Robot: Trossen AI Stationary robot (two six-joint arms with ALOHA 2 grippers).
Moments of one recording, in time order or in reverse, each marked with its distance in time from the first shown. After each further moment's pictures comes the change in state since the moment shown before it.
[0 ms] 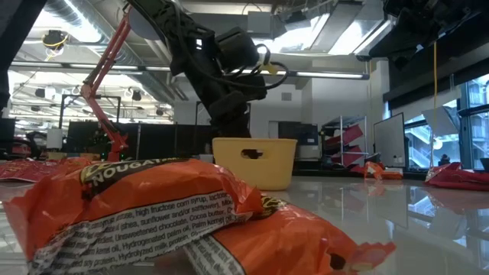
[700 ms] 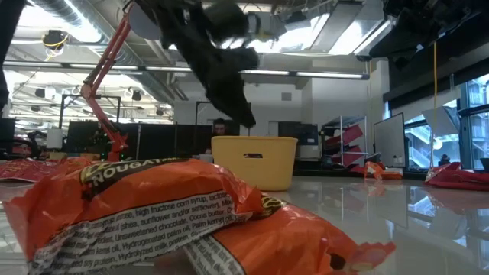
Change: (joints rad) left arm -0.012 -0.176 -0.001 -0.090 -0.085 -0.068; right arm 0.000 0.000 0.000 0.001 0.000 0.024
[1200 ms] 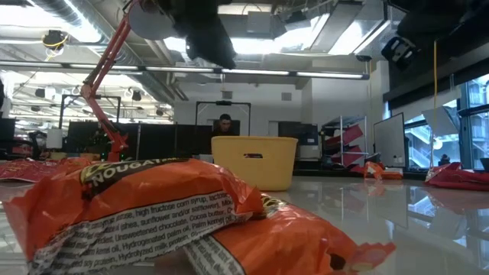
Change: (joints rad) left arm -0.255 -0.223 -0.005 -0.147 -0.116 -0.229; right arm 0.091 0.065 0.000 -0.008 -0.354 0.004
